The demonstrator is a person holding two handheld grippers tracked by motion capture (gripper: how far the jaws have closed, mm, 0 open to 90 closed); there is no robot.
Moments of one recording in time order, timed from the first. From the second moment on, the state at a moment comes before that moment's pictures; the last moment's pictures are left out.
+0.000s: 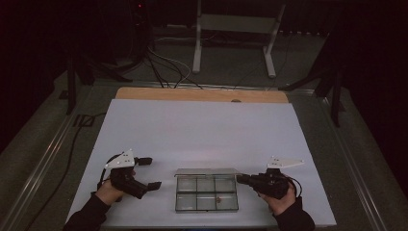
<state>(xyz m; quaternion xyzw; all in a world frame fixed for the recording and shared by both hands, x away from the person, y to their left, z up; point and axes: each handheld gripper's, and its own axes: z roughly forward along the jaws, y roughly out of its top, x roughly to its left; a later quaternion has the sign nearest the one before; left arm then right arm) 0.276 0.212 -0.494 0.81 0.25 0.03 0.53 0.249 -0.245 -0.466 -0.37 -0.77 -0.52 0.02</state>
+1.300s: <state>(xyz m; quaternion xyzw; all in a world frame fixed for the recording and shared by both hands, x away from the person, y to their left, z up) 0.277 0.214 -0.494 0.80 0.25 0.02 0.54 0.233 -0.245 -0.474 -0.36 -0.79 -0.49 0.02</state>
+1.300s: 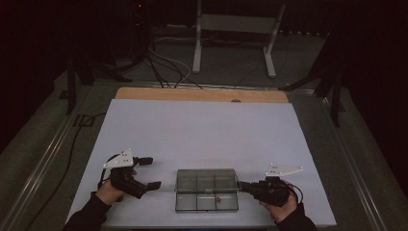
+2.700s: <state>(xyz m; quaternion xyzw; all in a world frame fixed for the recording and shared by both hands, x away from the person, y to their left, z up) 0.278 0.212 -0.496 0.80 0.24 0.01 0.55 0.215 -0.223 -0.482 -0.30 -0.87 -0.36 -0.12</state>
